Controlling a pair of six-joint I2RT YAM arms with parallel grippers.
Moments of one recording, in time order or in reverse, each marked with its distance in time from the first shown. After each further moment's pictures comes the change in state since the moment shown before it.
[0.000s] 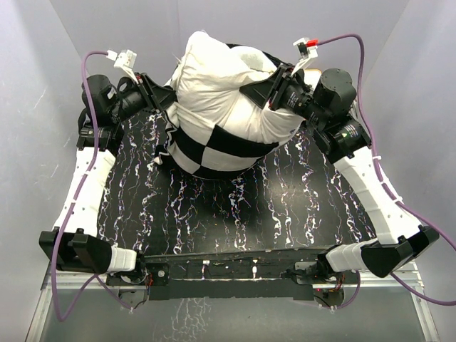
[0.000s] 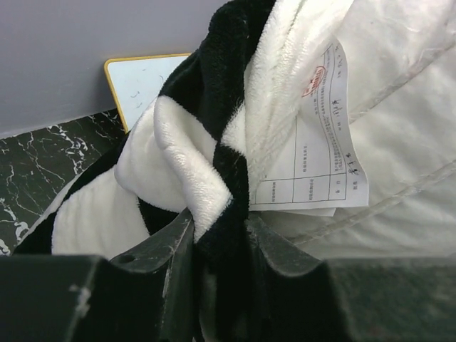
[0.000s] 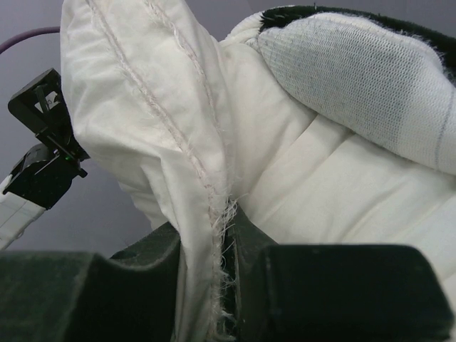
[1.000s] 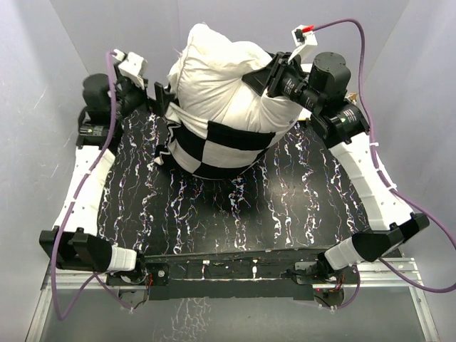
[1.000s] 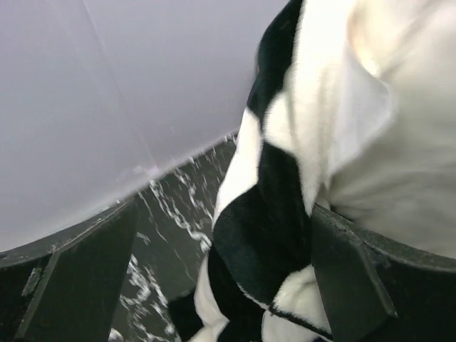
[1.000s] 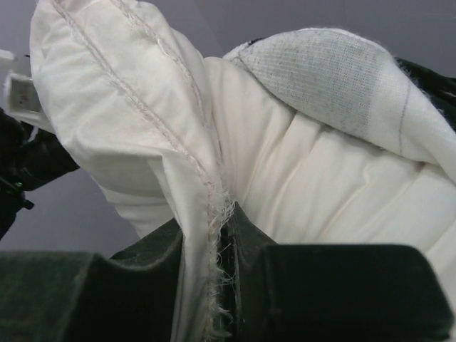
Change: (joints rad) left arm -0.010 0.006 -0.058 -0.023 -0.273 0.602; right arm -0.005 0.106 0.192 -0.187 0.130 -0.051
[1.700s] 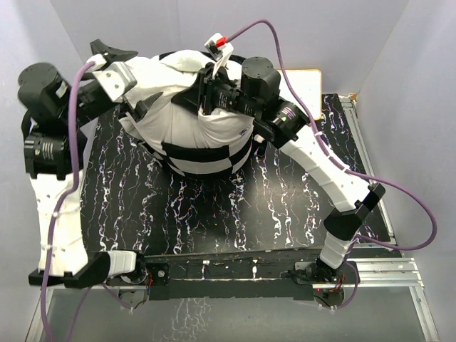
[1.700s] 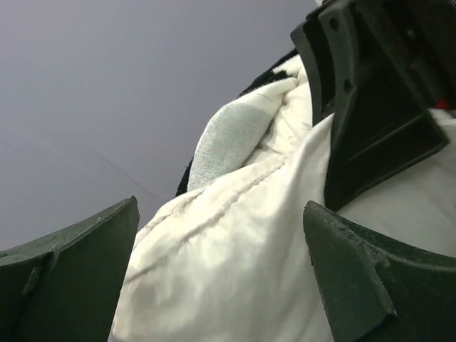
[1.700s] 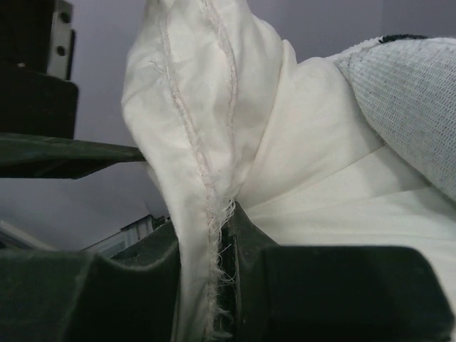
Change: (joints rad) left arm 0.014 -0.103 0.547 -0.426 0.331 0.466; right arm 0.352 0.302 0.308 0.047 -0.056 -0.146
